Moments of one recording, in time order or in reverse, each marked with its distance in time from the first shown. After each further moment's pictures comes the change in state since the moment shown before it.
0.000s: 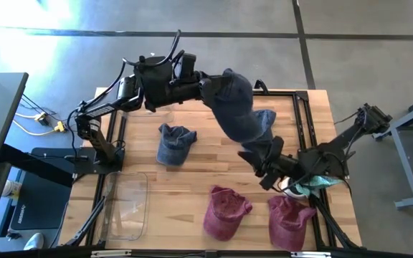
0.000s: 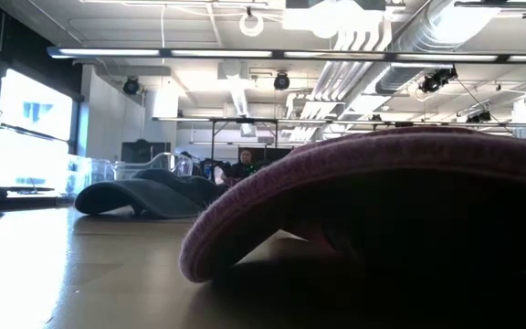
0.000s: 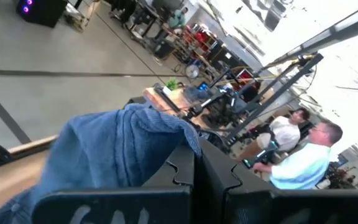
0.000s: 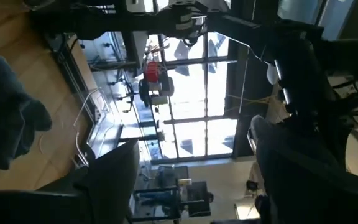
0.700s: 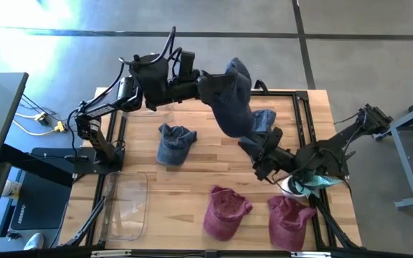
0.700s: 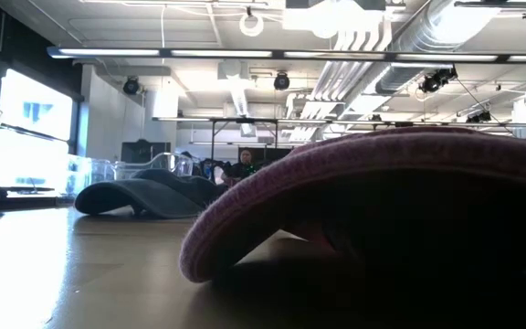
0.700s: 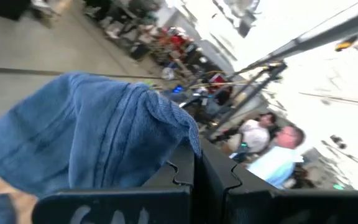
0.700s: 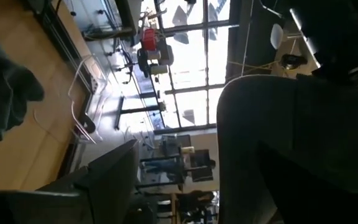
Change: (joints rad) left arm 0.000 0.000 0.000 0.093 0.086 -0.031; right arm -0.061 0.001 0.000 -0.009 0.073 0.036
